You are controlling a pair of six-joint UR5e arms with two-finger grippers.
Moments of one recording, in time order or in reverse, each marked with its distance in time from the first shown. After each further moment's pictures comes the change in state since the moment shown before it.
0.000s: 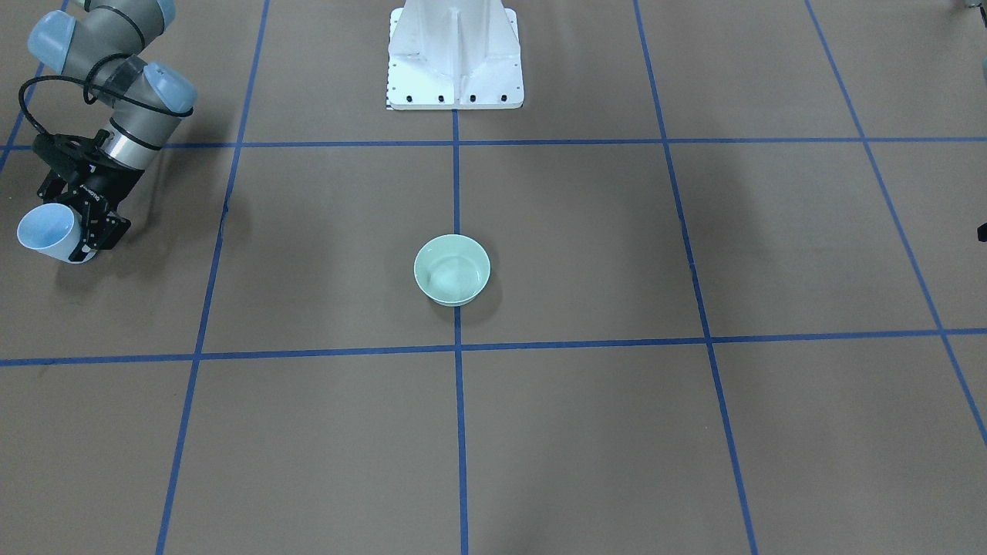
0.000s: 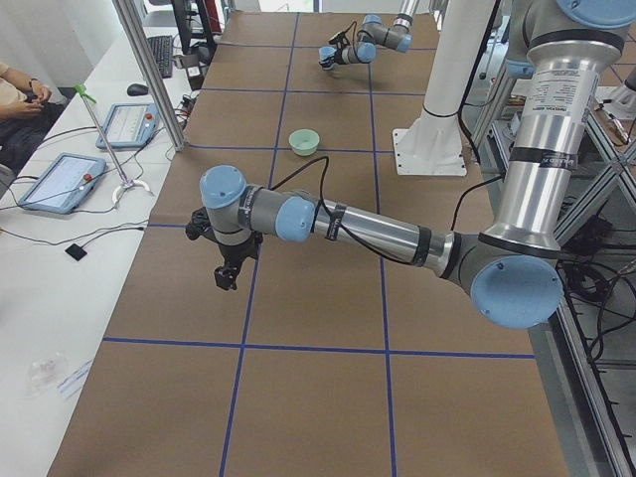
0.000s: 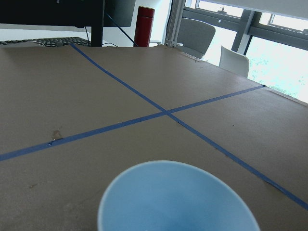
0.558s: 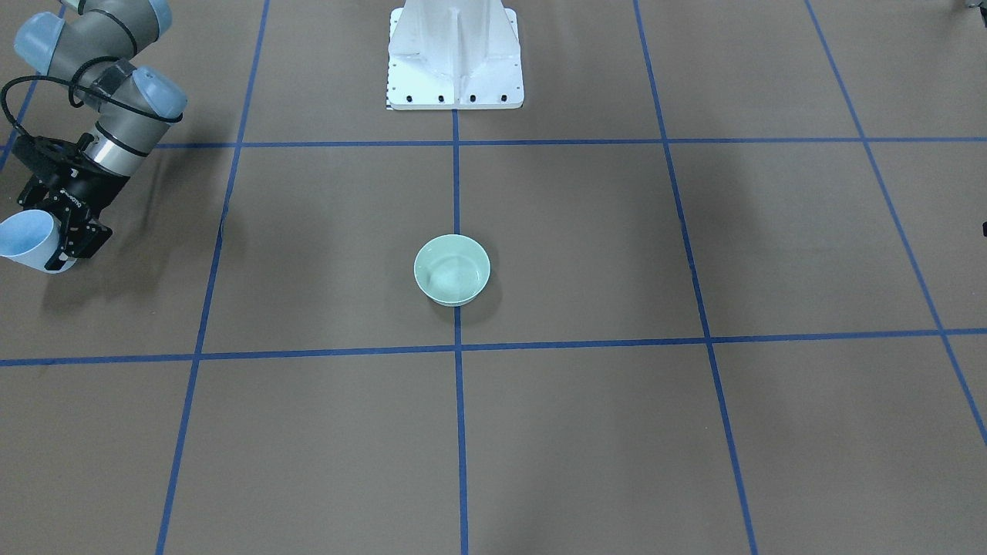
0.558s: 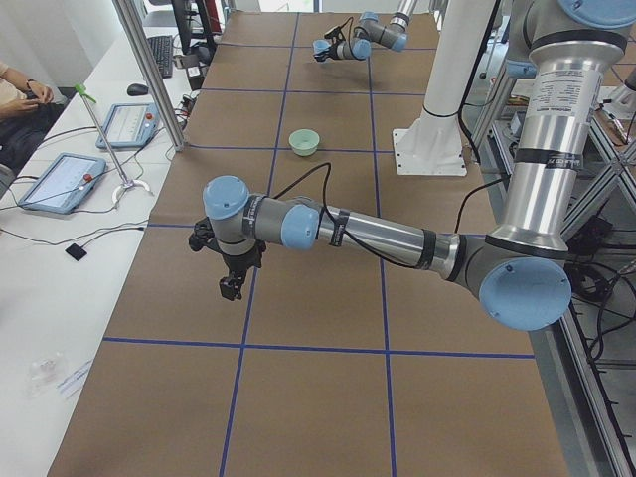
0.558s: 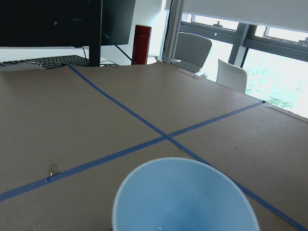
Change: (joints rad) left arm -0.025 0.034 0.010 0.002 0.005 -0.006; right arm 0.063 0.018 0.005 0.006 -0.031 -0.026
